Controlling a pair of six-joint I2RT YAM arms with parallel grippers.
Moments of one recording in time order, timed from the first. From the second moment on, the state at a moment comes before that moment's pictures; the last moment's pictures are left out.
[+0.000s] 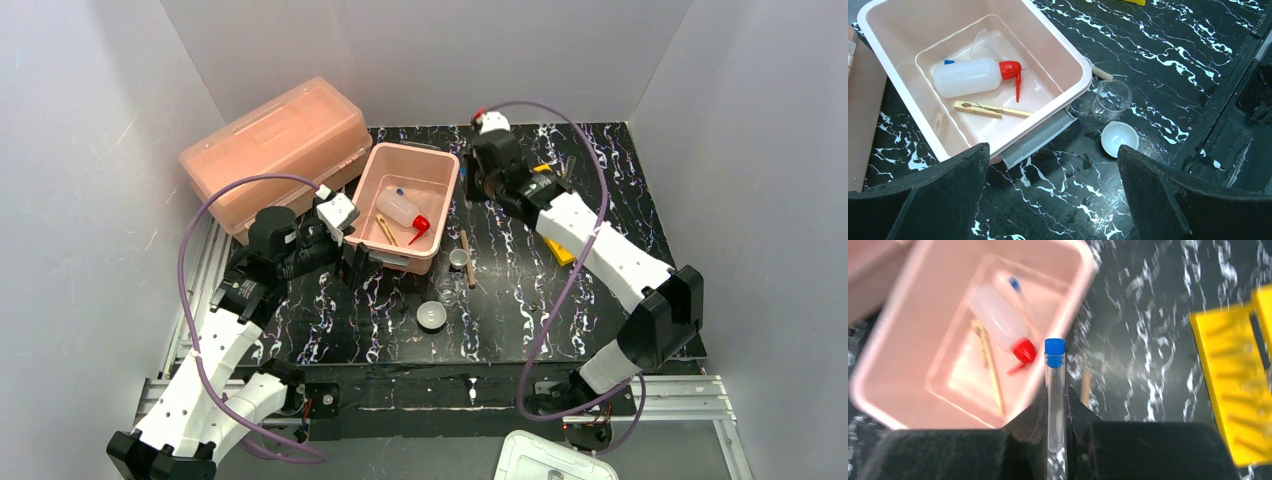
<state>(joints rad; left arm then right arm) -0.38 0.81 0.89 -0.49 0.49 0.19 0.68 1.53 1.42 -0.52 0.26 0.38</state>
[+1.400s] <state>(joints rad) -0.38 0.81 0.89 -0.50 0.49 0.19 0.69 1.39 1.34 -0.54 0.19 0.36</state>
